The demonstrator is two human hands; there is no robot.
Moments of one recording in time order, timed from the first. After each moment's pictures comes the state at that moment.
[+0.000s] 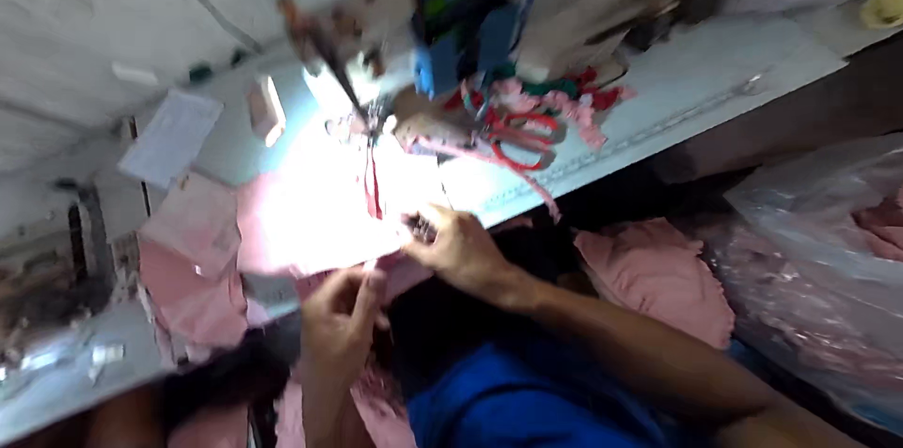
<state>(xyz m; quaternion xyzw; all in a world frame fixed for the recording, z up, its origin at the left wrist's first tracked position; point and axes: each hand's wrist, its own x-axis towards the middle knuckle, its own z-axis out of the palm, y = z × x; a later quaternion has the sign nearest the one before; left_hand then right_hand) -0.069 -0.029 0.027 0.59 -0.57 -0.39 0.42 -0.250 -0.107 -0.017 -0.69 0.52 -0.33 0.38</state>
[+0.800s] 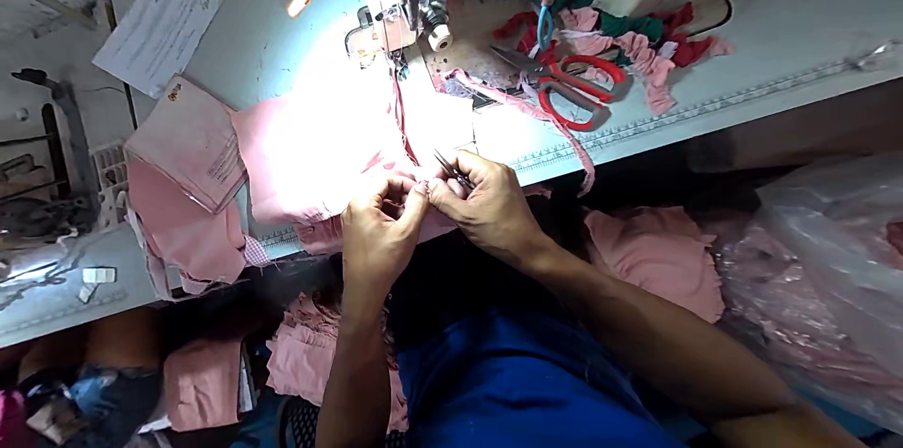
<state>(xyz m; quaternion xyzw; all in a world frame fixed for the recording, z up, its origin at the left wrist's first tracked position) -0.093 -0.067 -0.003 0.65 -0.53 -0.37 0.40 -0.253 -0.103 -0.016 -0.65 0.51 -0.36 0.44</state>
